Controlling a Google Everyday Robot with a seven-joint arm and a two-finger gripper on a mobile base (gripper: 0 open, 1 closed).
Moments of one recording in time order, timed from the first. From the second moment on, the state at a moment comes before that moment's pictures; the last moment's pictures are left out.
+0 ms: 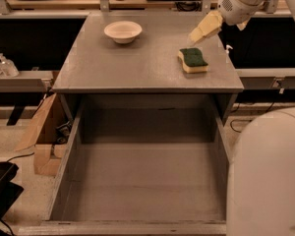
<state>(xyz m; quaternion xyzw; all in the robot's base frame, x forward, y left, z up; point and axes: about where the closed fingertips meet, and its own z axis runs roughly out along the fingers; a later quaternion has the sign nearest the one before) 0.717 -0.218 0.943 -0.24 0.94 0.04 0.24</state>
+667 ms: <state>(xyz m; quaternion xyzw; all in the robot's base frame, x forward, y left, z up) 0.783 -0.199 0.915 -0.20 0.95 -0.06 0.24</state>
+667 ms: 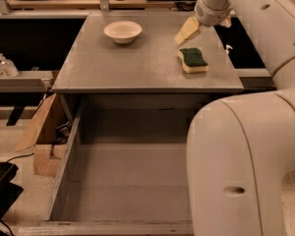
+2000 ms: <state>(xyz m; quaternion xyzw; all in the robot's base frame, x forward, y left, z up) 0.778 -0.177 0.817 -0.17 0.98 0.02 0.13</state>
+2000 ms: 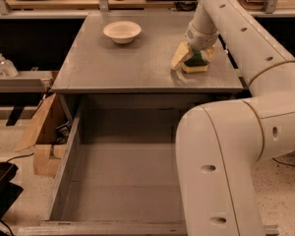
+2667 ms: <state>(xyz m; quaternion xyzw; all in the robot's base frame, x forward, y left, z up) 0.778 -0.177 0.829 -0.17 0.98 0.02 0.13</state>
